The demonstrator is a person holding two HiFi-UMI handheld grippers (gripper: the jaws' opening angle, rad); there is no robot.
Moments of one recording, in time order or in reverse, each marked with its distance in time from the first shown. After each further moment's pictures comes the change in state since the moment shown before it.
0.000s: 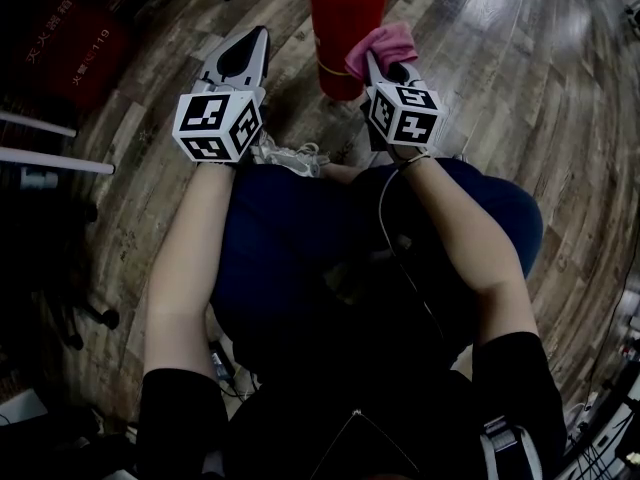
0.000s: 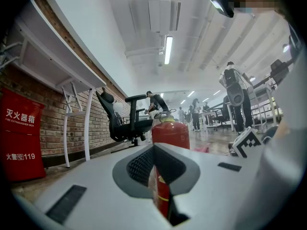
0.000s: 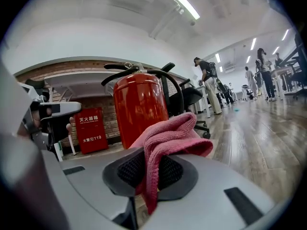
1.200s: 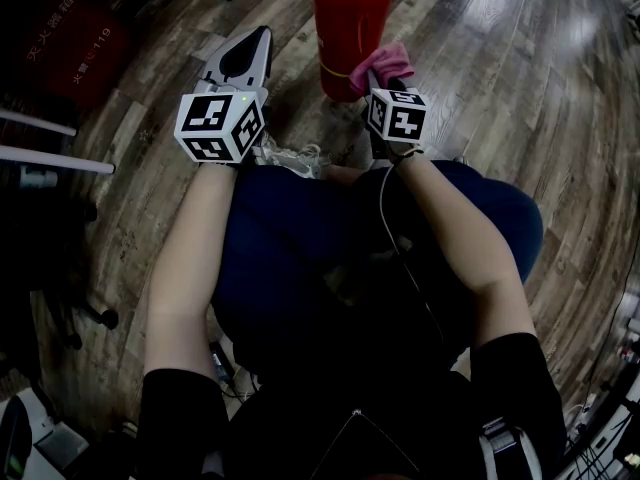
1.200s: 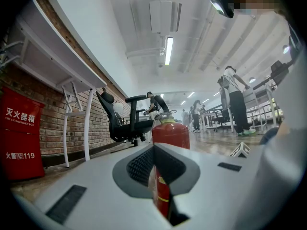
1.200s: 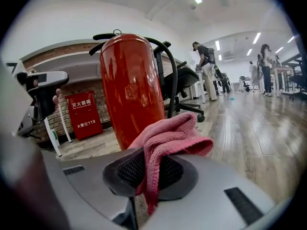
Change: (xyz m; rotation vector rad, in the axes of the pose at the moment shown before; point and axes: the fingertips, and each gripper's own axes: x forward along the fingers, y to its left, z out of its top) left arm 0.000 0.001 0.003 -0.008 -0.009 -0.002; right arm 0.018 -0.019 -0.066 0.011 0.194 -0.056
